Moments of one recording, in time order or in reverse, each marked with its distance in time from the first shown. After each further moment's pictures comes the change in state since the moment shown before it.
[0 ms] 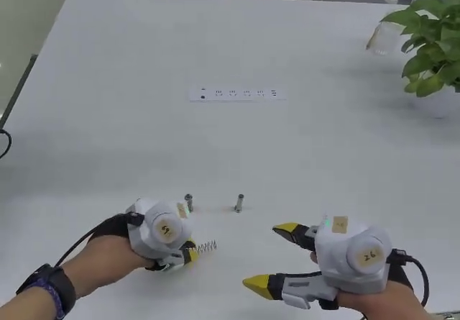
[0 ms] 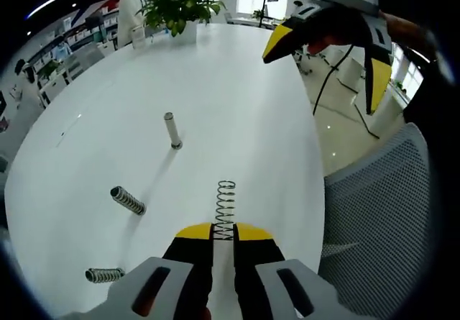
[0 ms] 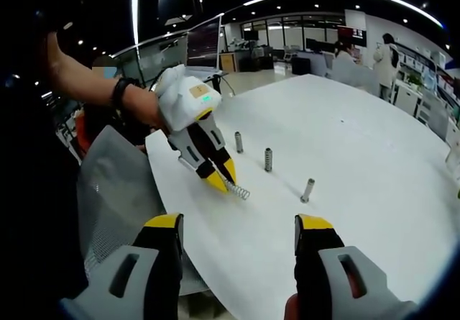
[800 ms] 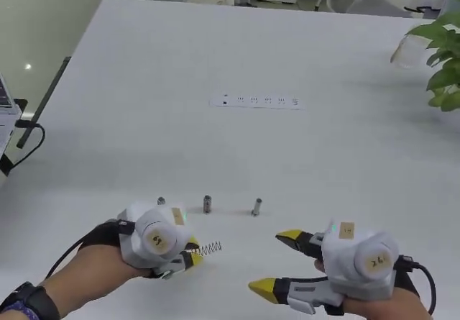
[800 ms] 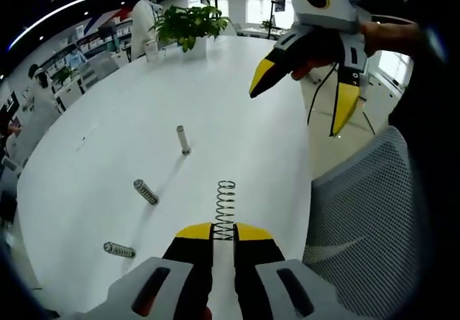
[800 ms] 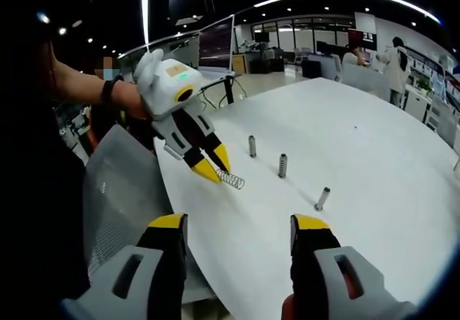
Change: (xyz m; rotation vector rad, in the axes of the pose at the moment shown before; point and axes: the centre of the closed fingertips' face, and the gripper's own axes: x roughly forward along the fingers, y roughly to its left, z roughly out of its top) left arm -0.045 -0.012 0.001 -0.011 -0.069 0.081; right arm 0.012 0.017 0.007 -0.031 -0.010 0.061
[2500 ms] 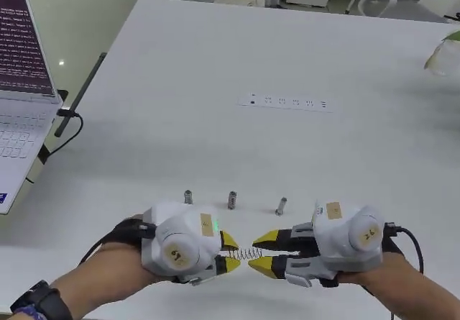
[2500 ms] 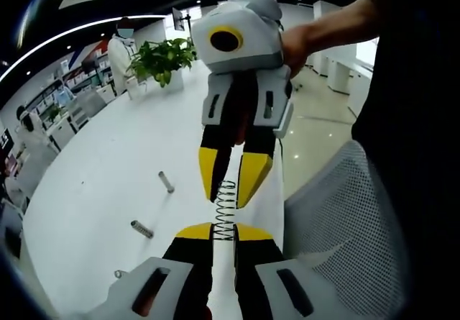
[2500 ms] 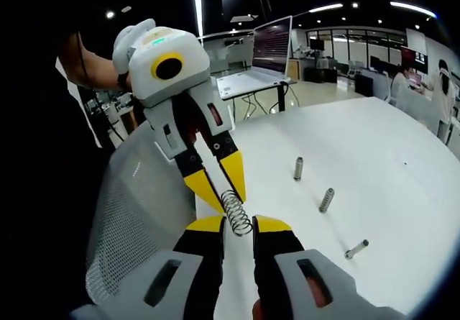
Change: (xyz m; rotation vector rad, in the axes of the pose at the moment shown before) left arm -0.032 -0.037 0.044 0.155 -0.125 -0.038; right arm 0.036 0.035 0.028 -0.184 -0.004 0.286
